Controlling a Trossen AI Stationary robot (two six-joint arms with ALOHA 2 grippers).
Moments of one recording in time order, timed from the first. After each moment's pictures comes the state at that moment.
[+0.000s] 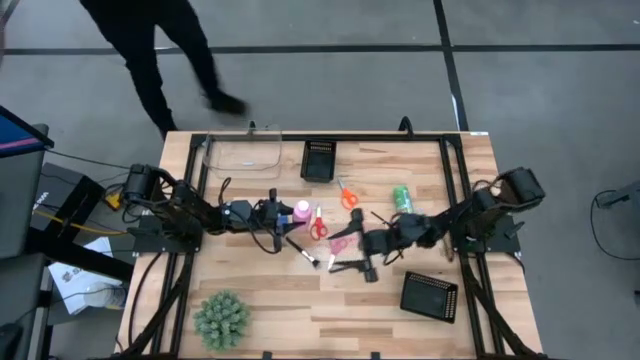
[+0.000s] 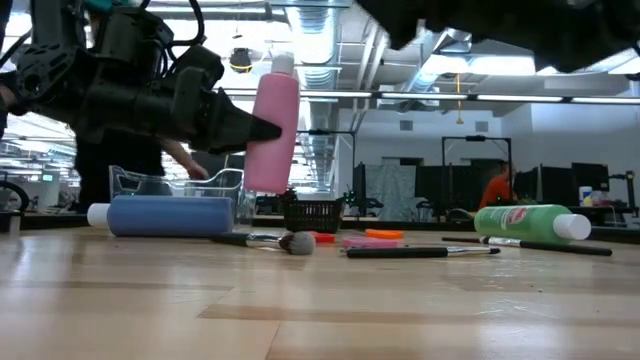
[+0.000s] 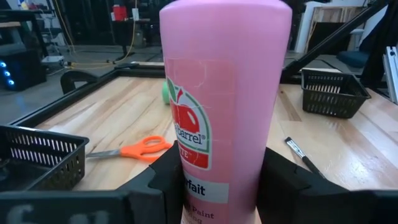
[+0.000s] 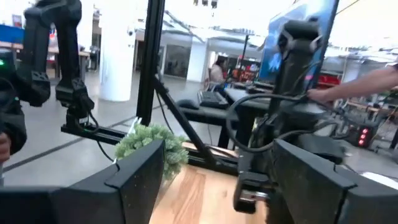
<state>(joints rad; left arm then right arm) -0.04 1.66 0.28 1.30 -0.21 -0.01 0.28 1.57 0.57 1.16 0.05 -0.16</state>
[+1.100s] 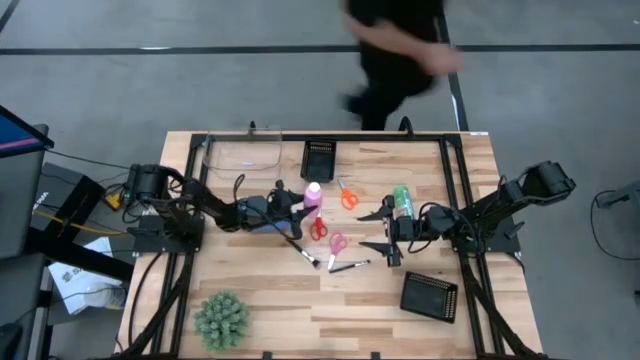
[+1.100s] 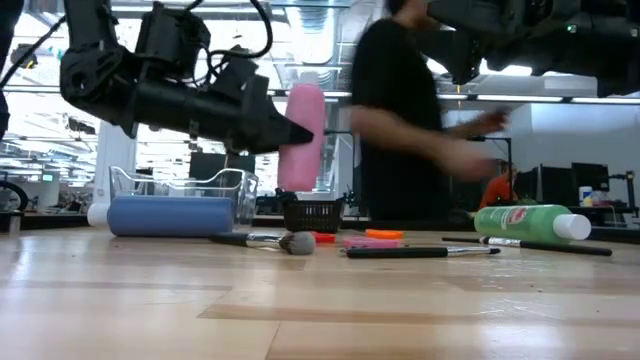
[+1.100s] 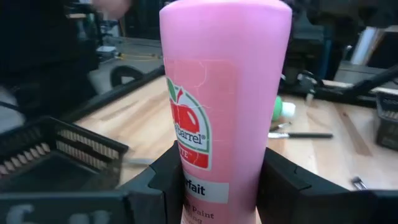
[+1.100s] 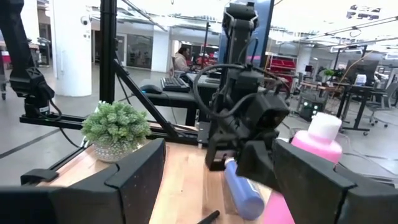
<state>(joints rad) 0.01 1.77 0.45 1.23 -0.38 -0.08 0.27 1.33 0.29 1.17 0.21 -0.13</state>
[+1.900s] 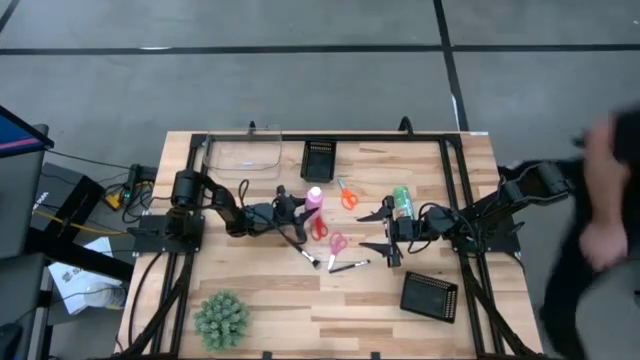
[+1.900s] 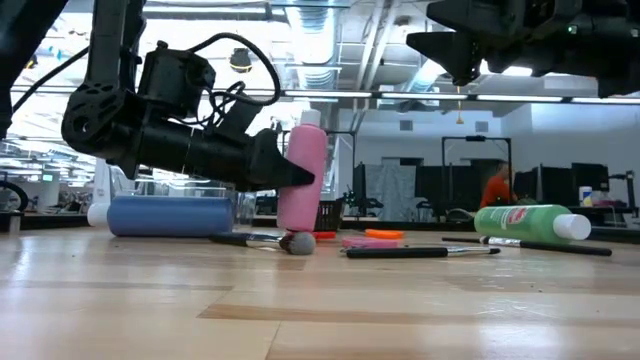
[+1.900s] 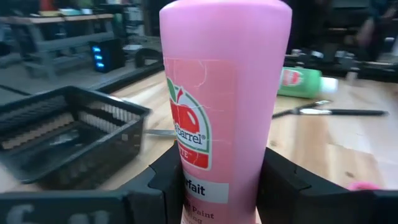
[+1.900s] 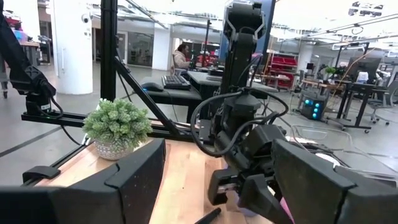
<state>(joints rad) 0.01 2.02 0.46 1.46 -0.50 -0.05 0.27 1.33 0.29 1.16 0.21 -0.12</state>
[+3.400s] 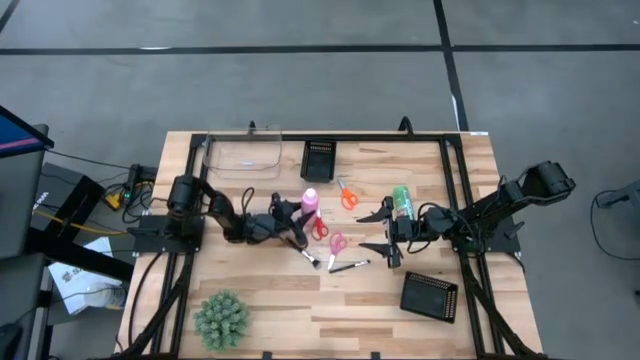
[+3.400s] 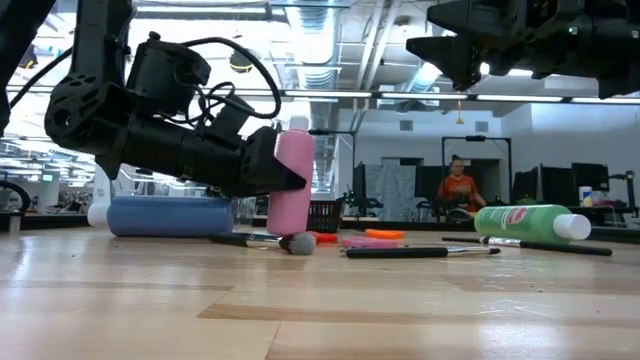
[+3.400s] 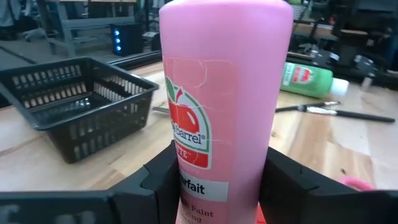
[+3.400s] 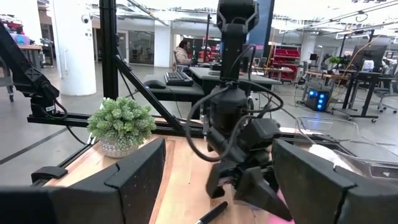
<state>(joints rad) -0.11 2.02 0.45 1.36 -0.66 -0.21 0.27 1.33 0.29 1.13 0.21 -0.08</state>
